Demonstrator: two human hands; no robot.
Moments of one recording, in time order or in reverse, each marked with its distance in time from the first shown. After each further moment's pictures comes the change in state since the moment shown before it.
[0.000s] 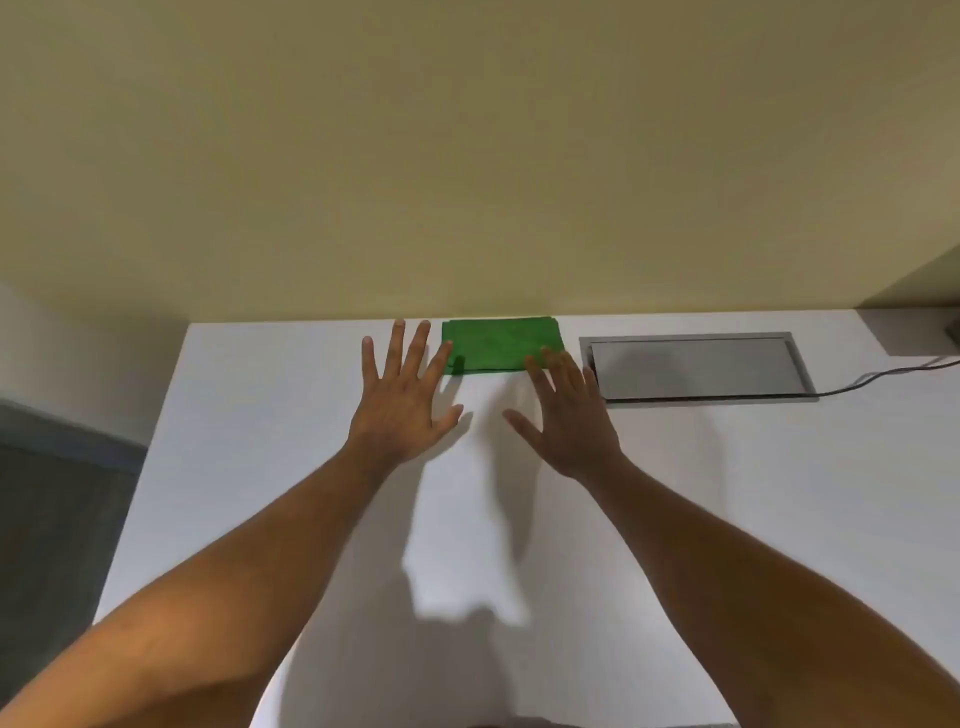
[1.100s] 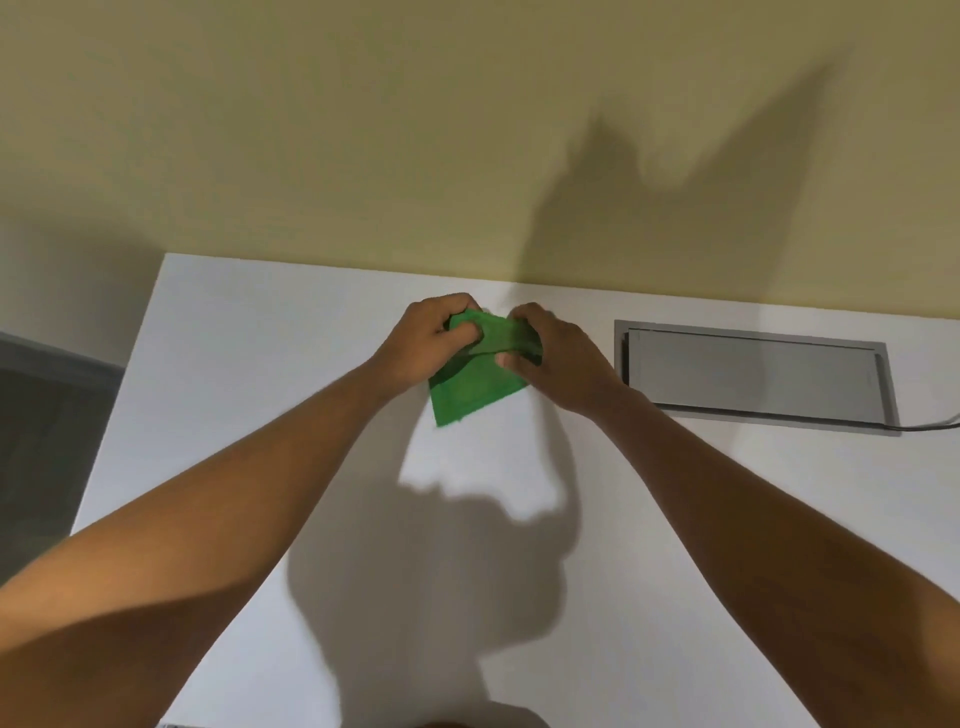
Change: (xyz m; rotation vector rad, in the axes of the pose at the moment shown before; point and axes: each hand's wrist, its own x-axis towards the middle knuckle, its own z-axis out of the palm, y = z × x) left_hand 0.090 0.002 0.006 -1.116 -0.118 -0.236; right_hand 0.111 0.024 0.008 0.543 -0.216 -0.118
